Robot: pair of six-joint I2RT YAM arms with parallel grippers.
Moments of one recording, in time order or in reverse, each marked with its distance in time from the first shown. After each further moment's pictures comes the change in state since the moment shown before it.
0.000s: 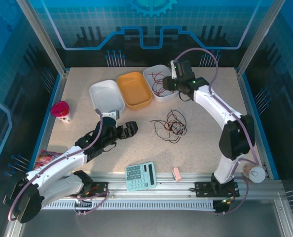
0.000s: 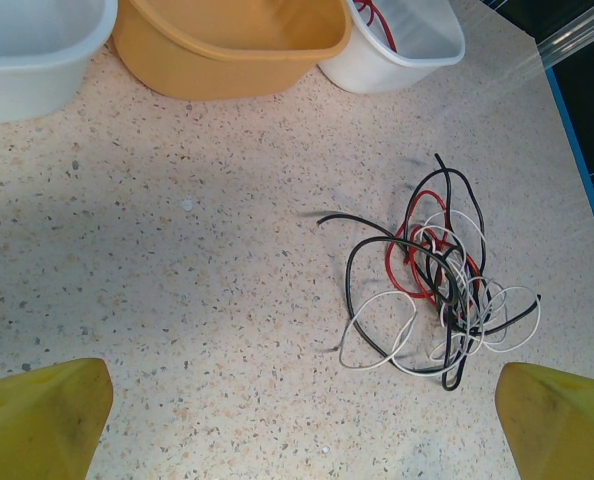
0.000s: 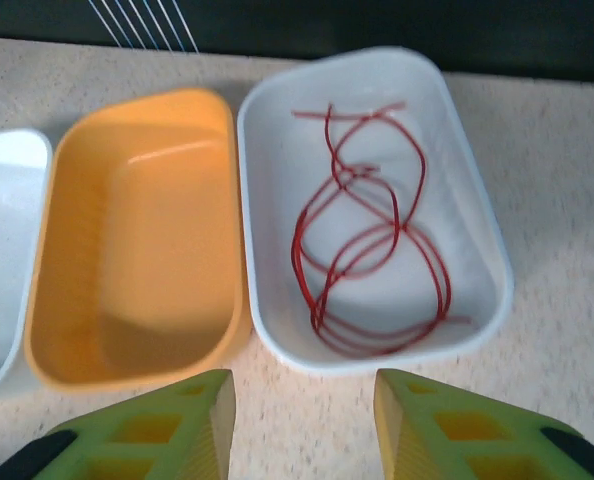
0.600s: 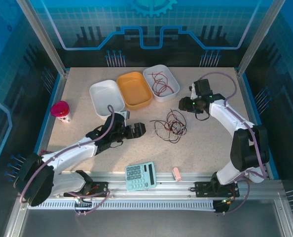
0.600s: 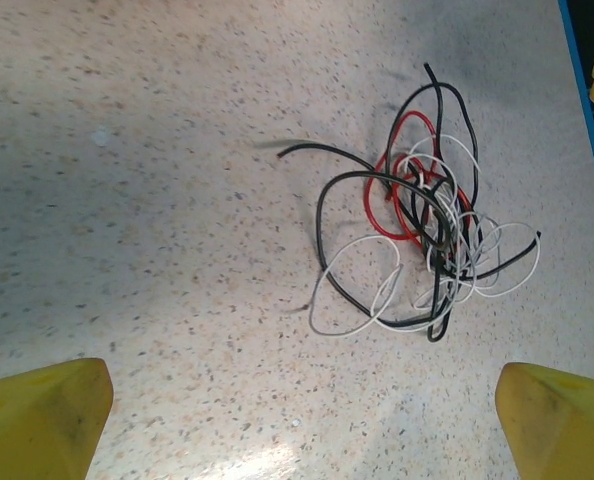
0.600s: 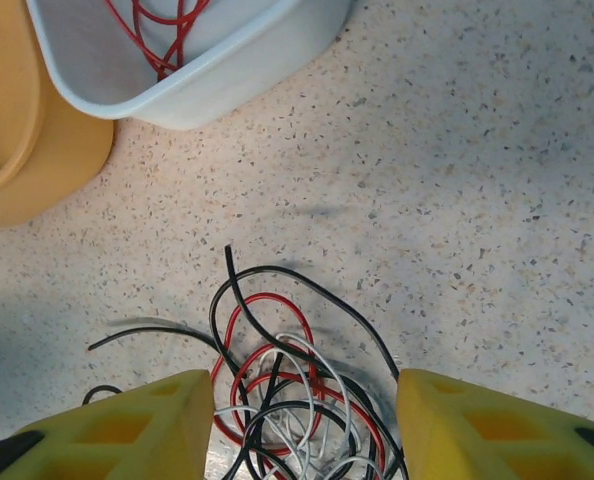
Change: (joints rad) left arm -0.018 0.234 0.068 0.072 0.170 0.017; right arm -0.203 -0.158 -0.386 -0.053 -0.214 0.132
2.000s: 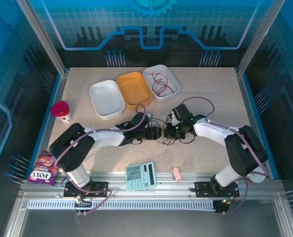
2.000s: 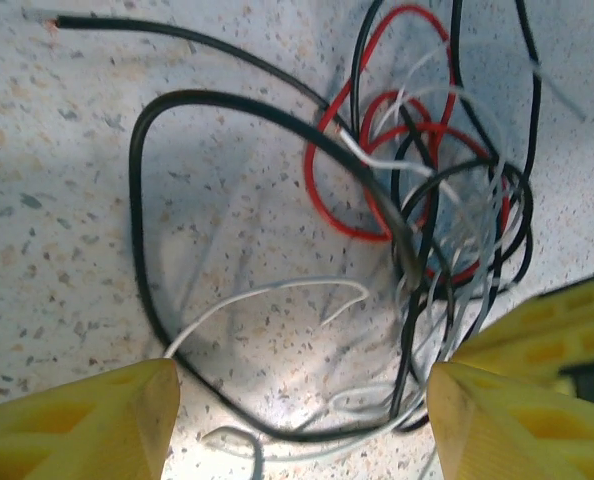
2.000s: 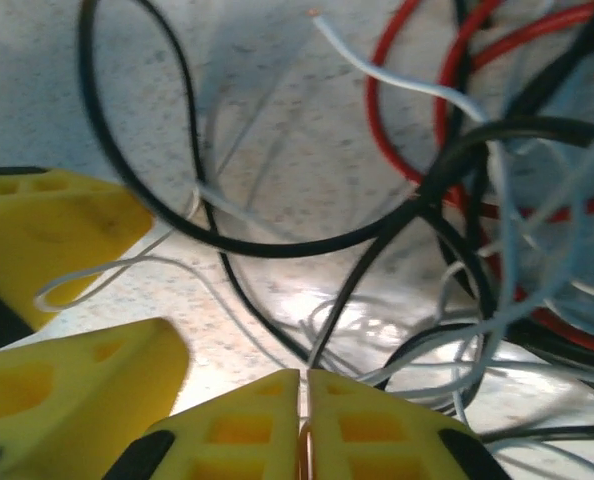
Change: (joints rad) left arm -0.120 0.478 0.206 0.164 0.003 0.037; right arm 0.329 -0.035 -0.307 0.161 -0.171 0.265
